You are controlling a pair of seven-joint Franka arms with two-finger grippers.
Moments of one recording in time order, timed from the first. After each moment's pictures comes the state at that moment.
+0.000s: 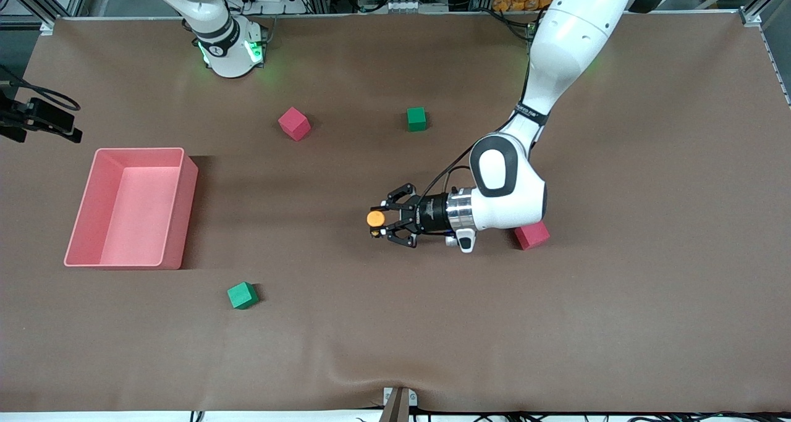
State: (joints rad) left arm -0.53 0.73 -0.06 -1.49 -1.48 2.25 -1.18; right arm -0.04 0.05 -0.03 -1.45 0.01 1.43 -0.04
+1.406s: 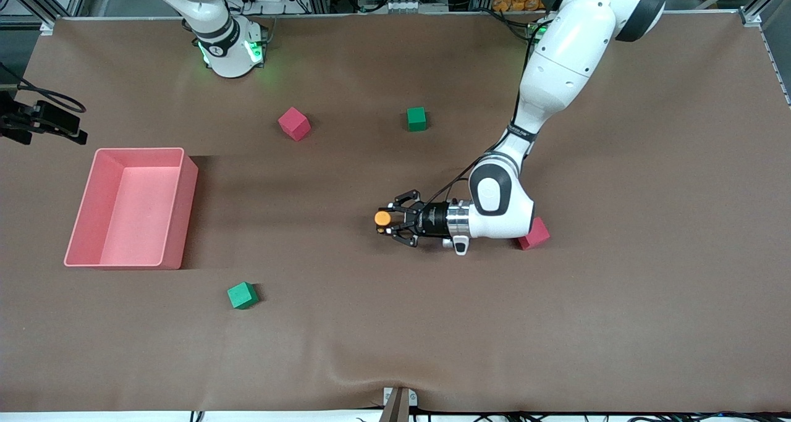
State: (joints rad) left arm -0.52 0.87 -0.06 -1.50 -1.57 2.15 -0.99; right arm -0.03 0.05 -0.03 -1.45 0.01 1.43 -0.04
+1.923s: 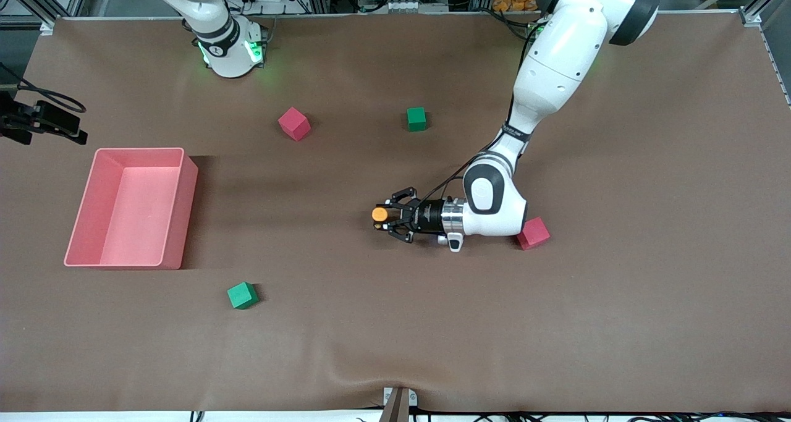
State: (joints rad) left arm -0.53 0.90 -0.06 -1.50 -1.57 2.15 -0.98; right arm -0.03 0.05 -0.03 -1.45 0.01 1.43 -0.04
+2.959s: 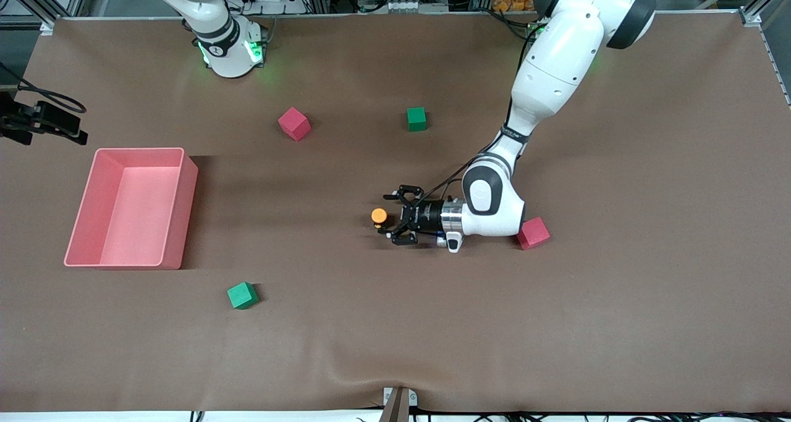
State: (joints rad) left arm -0.53 0.92 -0.06 -1.49 -1.58 2.15 -0.86; right arm -0.03 0.05 -0.03 -1.45 0.01 1.43 -0.04
